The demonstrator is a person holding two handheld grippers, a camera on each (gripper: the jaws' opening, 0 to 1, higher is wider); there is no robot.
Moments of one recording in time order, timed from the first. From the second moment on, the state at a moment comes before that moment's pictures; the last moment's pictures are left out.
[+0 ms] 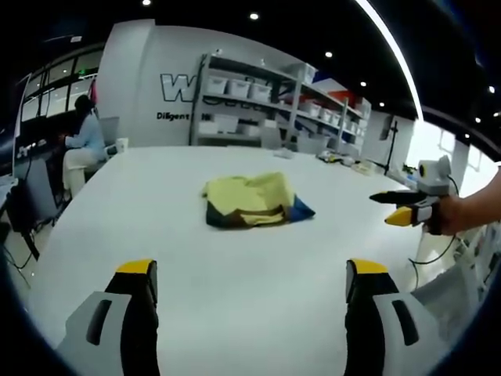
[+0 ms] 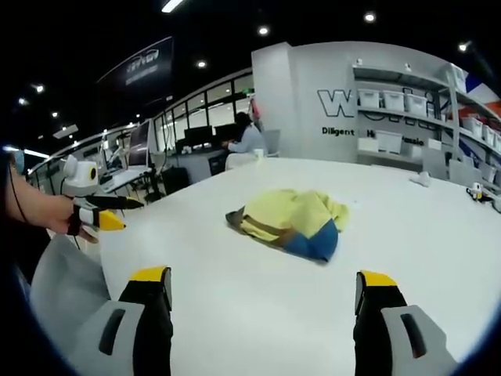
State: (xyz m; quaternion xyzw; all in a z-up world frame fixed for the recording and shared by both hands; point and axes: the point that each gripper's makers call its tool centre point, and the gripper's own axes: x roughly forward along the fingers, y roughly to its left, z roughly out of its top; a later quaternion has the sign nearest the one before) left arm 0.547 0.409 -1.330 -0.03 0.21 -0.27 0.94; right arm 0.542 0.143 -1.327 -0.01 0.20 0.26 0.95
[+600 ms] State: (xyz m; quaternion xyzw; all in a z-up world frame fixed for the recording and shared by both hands) left arm 0.552 0.405 -1.332 -0.02 0.22 -0.27 0.94; right arm 0.548 0.139 -1.332 -0.01 0.21 0.26 0.94
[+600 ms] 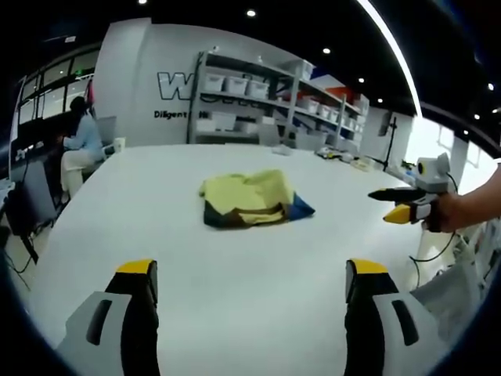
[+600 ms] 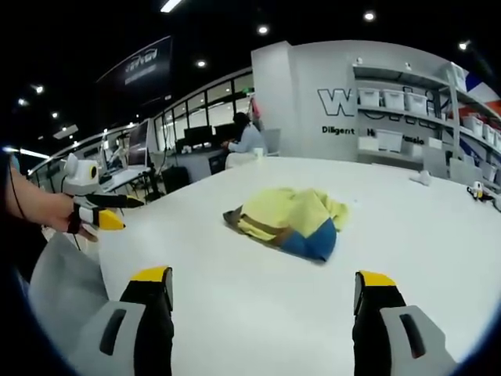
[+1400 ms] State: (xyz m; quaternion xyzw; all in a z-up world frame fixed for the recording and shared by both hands) left arm 0.552 0.398 -1.344 -0.02 0.23 -0.29 0.93; right arm 0.562 0.143 -1.348 -0.02 0.22 0.28 0.93
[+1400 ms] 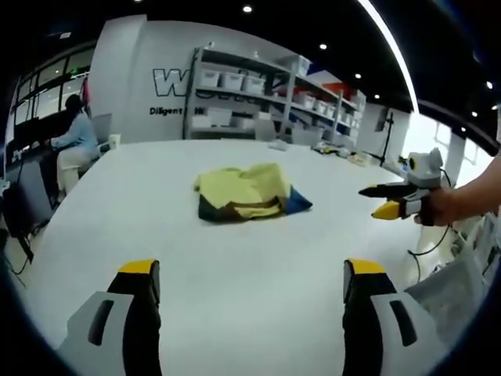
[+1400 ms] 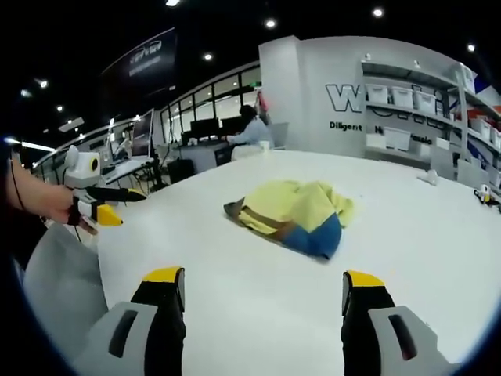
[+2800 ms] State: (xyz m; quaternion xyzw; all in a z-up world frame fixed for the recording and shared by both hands) left arm 0.568 0.387 -1.348 0.03 0.22 -0.36 0.91; right arm 0.707 0.168 -1.416 -0.13 0.31 0.34 0.88
